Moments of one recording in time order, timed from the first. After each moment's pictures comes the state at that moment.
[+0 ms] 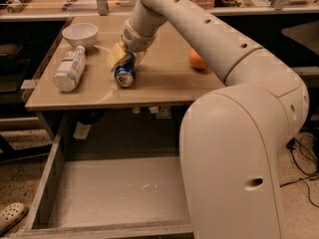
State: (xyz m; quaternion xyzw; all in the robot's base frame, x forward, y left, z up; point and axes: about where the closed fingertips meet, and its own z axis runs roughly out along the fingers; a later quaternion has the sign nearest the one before) arm 0.733 0.098 0.835 -0.36 0.90 0.20 0.17
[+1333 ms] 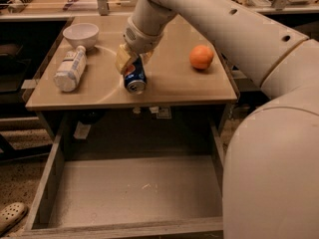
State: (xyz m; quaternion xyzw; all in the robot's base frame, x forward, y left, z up) arm 0.671 0.077 0.867 -0.35 0.90 0.17 0.17
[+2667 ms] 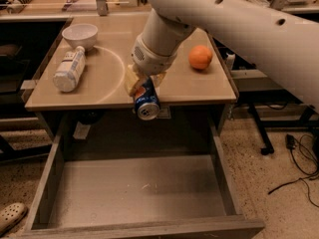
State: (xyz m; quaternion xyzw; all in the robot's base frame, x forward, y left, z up) arm 0.575 0.053 0.861 -0.31 0.93 0.17 0.13
